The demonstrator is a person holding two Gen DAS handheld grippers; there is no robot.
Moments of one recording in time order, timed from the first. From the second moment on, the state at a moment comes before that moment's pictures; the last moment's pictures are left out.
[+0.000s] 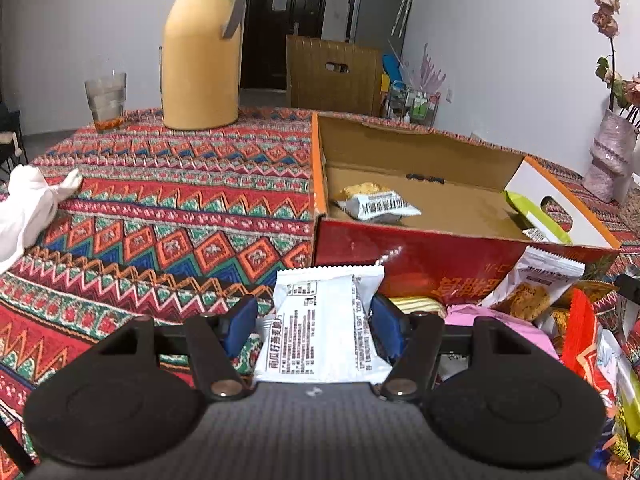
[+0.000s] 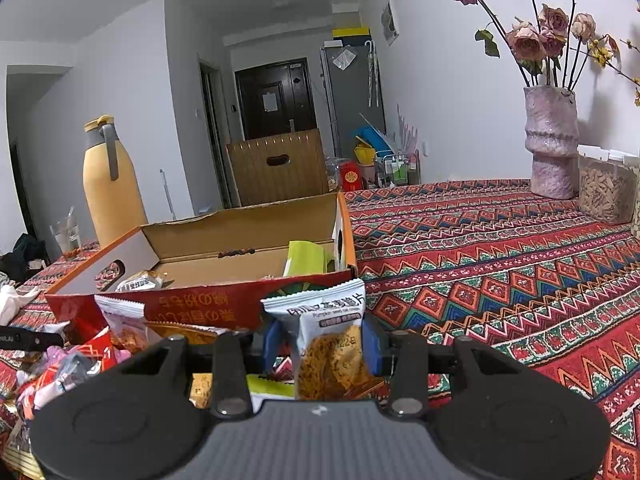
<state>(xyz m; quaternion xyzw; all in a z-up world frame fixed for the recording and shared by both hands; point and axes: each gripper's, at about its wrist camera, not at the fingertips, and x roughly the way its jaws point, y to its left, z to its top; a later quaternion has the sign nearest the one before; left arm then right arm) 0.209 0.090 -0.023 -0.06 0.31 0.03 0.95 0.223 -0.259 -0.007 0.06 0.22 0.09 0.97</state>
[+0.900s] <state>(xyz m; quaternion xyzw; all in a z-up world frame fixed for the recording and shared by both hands) 0.182 0.075 0.002 -0.03 0.26 0.04 0.96 0.206 -0.257 0.002 0.05 0.17 0.08 0.98</state>
